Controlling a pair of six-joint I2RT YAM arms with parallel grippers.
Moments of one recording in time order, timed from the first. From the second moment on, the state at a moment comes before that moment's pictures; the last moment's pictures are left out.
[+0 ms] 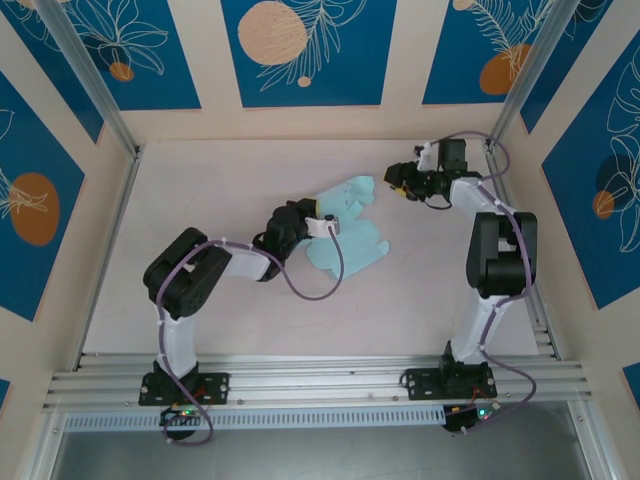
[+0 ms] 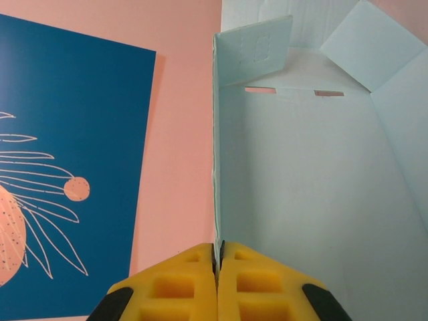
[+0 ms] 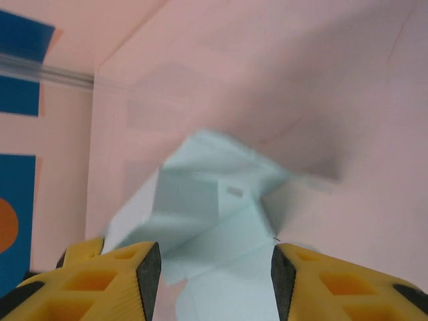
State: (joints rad) left arm -0.67 1.95 0.93 0.84 -0.19 1.27; right arm -0.02 1.95 1.44 -0.32 -0.77 0.48
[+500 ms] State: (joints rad) left arm -0.68 1.99 0.93 0.88 -0.20 1.29; right arm 0.02 2.43 1.88 -0.46 -0.81 0.44
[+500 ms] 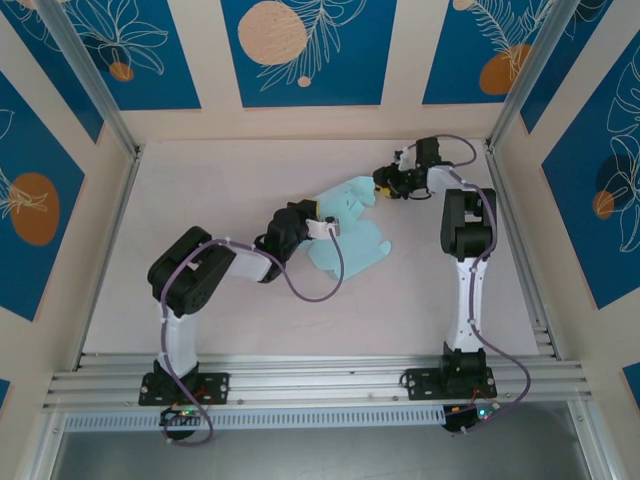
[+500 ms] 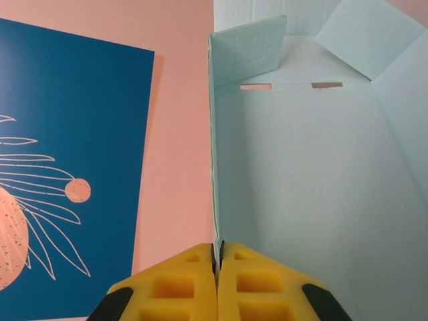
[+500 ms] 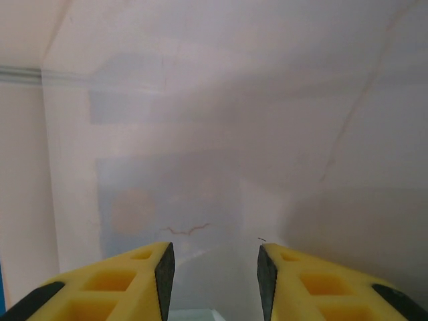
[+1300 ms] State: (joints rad) left arm -0.68 2.02 0.93 0.92 -0.23 1.31; right arm 0.07 2.22 1.48 -0.21 -0.90 0.38
